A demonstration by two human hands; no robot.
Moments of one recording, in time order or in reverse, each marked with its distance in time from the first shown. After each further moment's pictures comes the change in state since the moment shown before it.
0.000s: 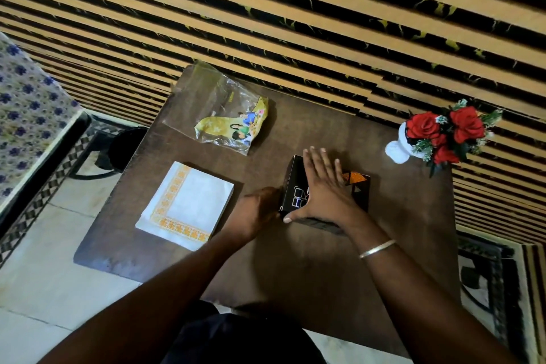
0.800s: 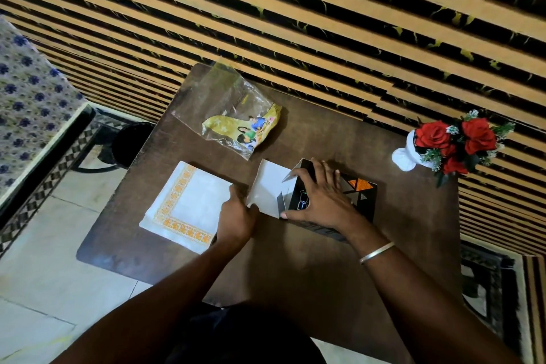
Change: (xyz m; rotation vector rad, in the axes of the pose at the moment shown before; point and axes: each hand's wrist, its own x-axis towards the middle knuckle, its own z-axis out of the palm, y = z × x) left_hand -0.006 -0.024 0.000 -0.148 0.260 -0.570; right_hand 0.013 -0.005 0.011 0.028 -0.001 -0.038
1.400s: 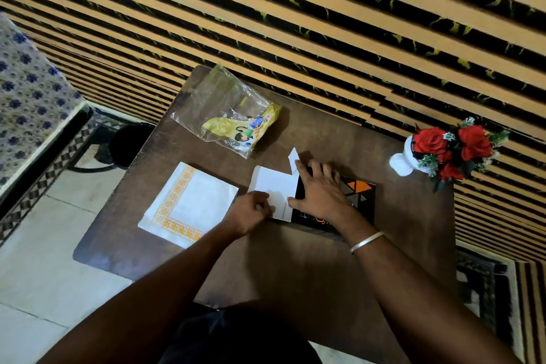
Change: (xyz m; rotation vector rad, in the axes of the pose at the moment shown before) left_hand 0.028 0.005 0.003 0.090 -0.346 0.171; right_hand 0.019 -0.013 -0.013 -0.173 -0.027 0.095
